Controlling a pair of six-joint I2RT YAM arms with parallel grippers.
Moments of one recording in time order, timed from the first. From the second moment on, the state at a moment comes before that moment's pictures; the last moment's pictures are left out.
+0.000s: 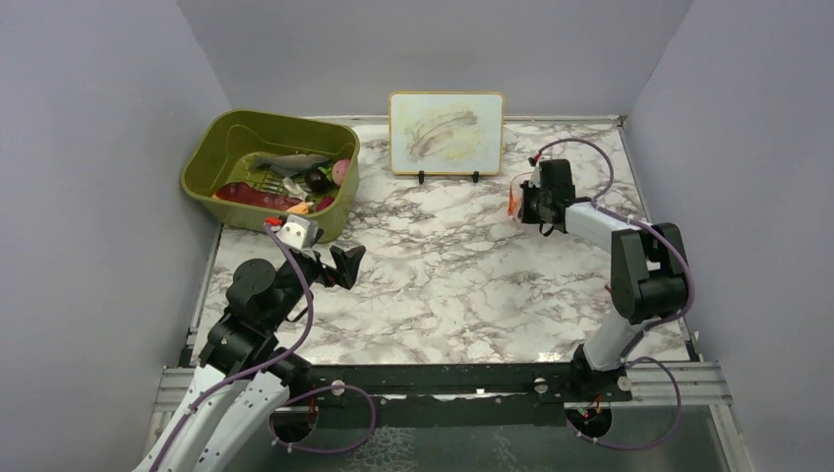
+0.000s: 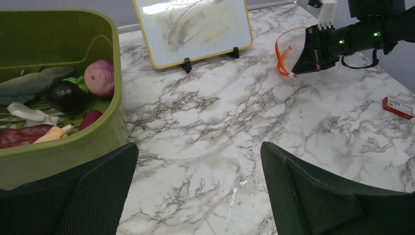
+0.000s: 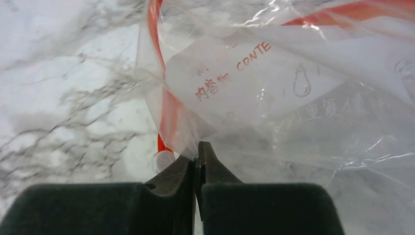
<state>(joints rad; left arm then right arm) -0.51 0.39 0.62 -0.32 0.01 -0.14 0.17 1.76 1.01 -0.07 -0.01 0.13</state>
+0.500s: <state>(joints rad) -0.51 0.45 0.62 -0.32 0.04 -0.20 0.34 1.33 0.77 -0.03 -0.36 0.13</state>
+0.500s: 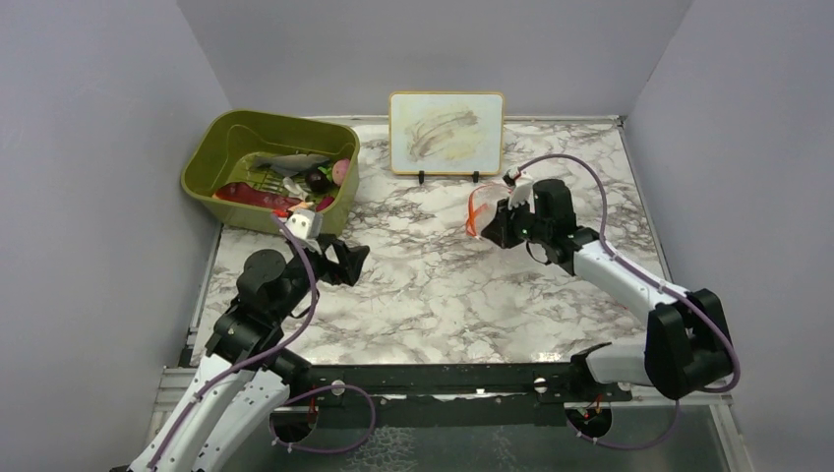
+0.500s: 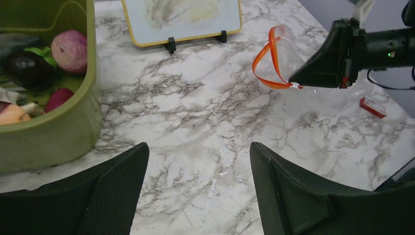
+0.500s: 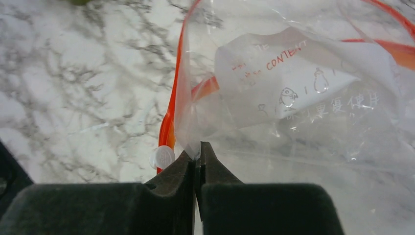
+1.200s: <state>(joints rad) -0.51 0.67 0.68 -0.21 0.20 -0.83 0.51 0.95 0.63 0.33 -0.81 0.15</state>
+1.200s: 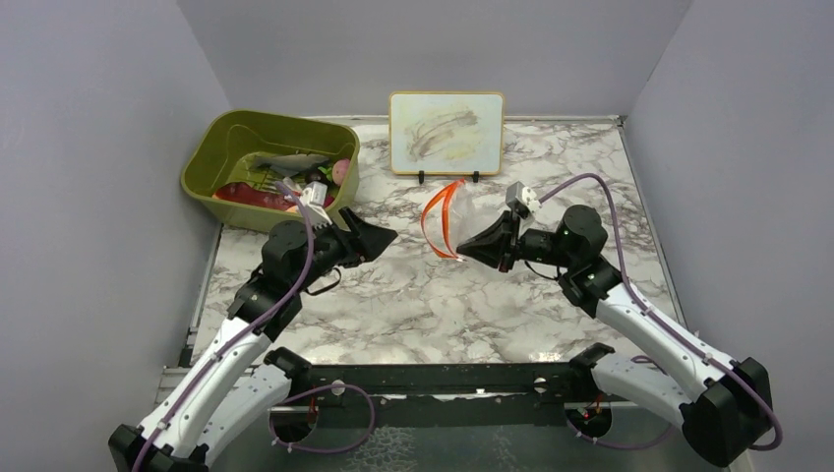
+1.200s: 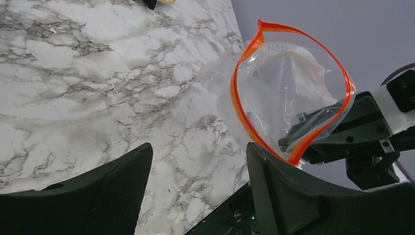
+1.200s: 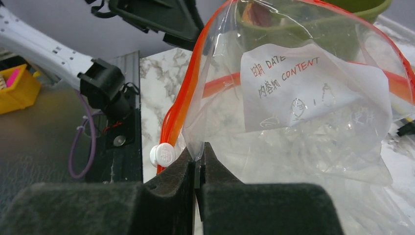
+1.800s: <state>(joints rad) -0.51 0.81 0.61 -0.06 0.28 -0.89 0.69 1.06 0.65 0.33 -0.83 0.11</state>
